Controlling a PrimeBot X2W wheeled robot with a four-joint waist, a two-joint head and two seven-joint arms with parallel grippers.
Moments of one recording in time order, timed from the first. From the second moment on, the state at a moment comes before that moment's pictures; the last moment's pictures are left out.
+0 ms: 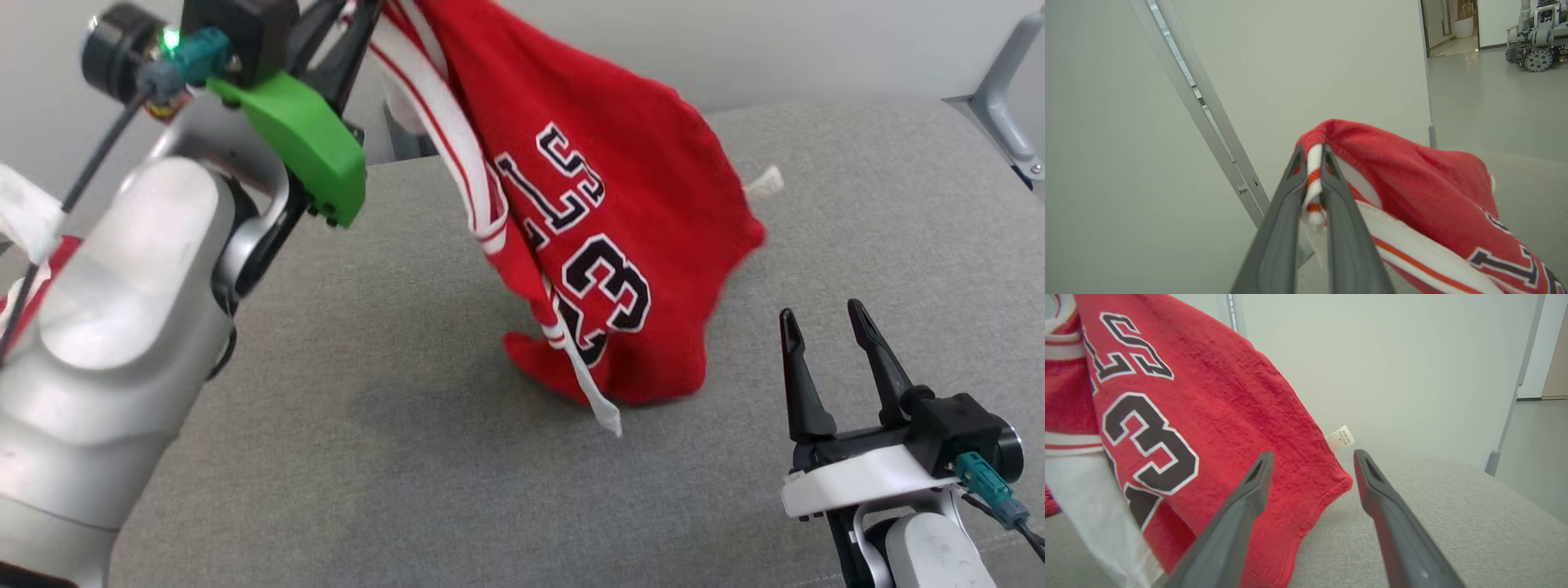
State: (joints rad) left arm -1.03 0.39 -0.73 0.36 -0.60 -0.07 0.04; right arm -0.05 -0.05 0.02 0.03 0.10 0.13 -0.26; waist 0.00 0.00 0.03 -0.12
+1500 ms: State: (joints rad) left arm -0.55 0.28 -0.52 0.74 -0.64 0.01 -0.26; right arm -0.05 -0.05 0.03 0.07 0.07 0.13 -0.26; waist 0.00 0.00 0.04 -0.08
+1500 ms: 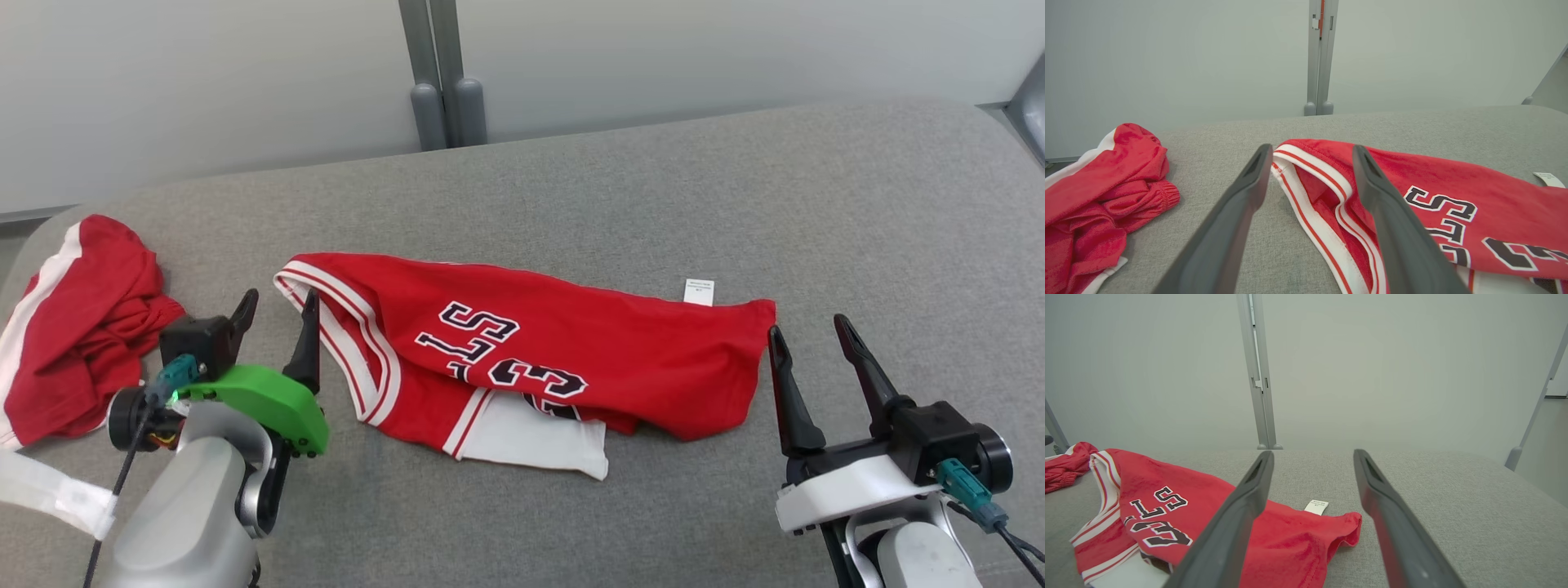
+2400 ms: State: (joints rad) left arm 0.01 0.13 -0.22 0.21 -0.41 0.10 -0.26; right arm 0.02 -0.05 0.03 0.10 0.10 0.13 -0.26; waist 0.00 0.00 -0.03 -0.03
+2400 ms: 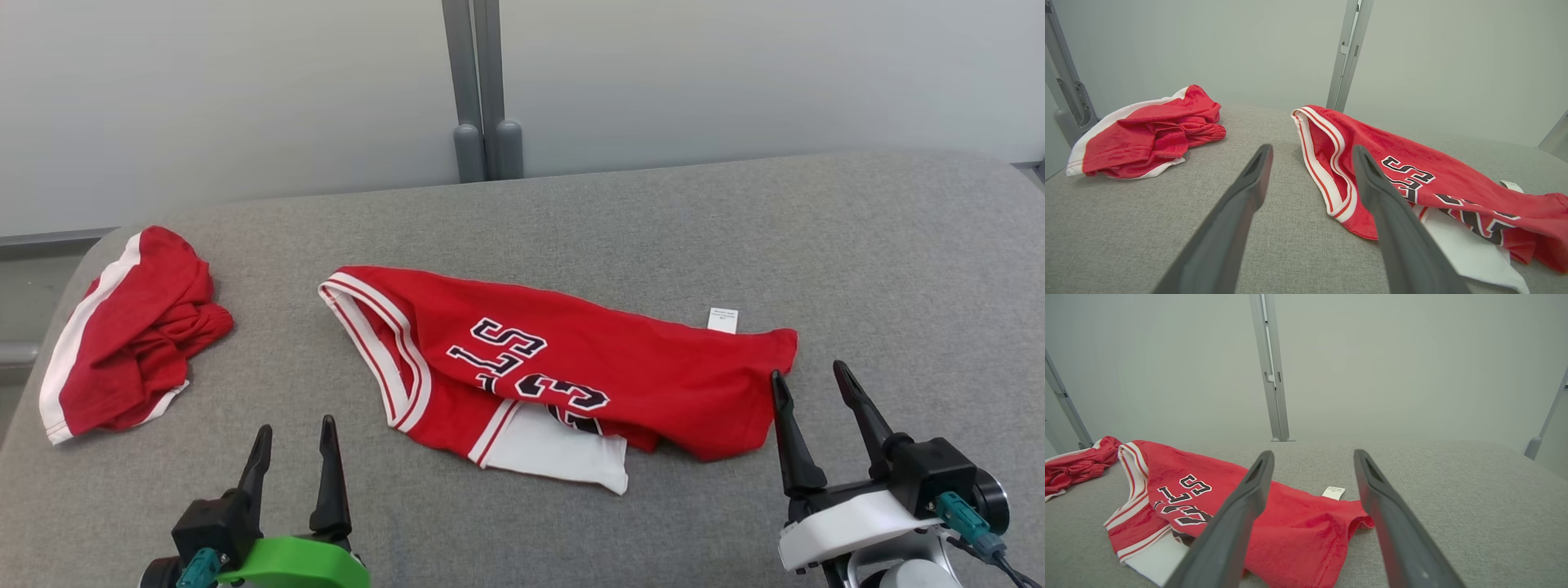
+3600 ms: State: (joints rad) left arm 0.00 0.06 -0.17 0.25 -0.29 0.02 -0.26; right arm -0.13 -0.05 -0.11 0.51 0.04 0.13 -0.26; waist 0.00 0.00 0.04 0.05
